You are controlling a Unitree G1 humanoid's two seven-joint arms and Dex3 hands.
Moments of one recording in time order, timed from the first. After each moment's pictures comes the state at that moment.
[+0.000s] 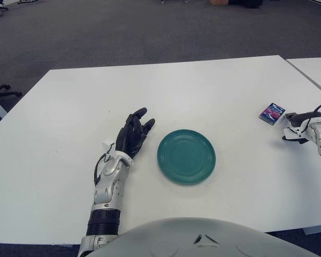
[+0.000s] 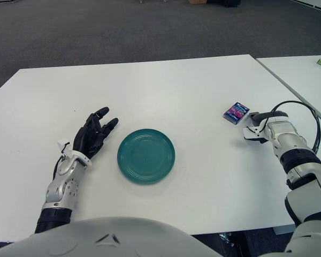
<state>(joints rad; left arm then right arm) 0.10 -0.07 0.06 0.01 -0.36 0.09 -0.25 -0.54 -0.95 0.60 0.85 -0.90 -0.01 0.22</state>
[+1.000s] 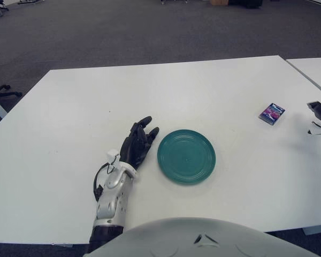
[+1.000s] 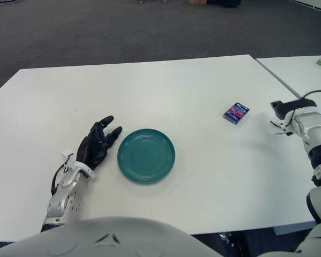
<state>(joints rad) 0.26 -0.11 -0.05 -0.08 -0.31 0.06 -0.23 -0.60 -1.06 0.56 1.00 -0.95 -0.10 0.10</state>
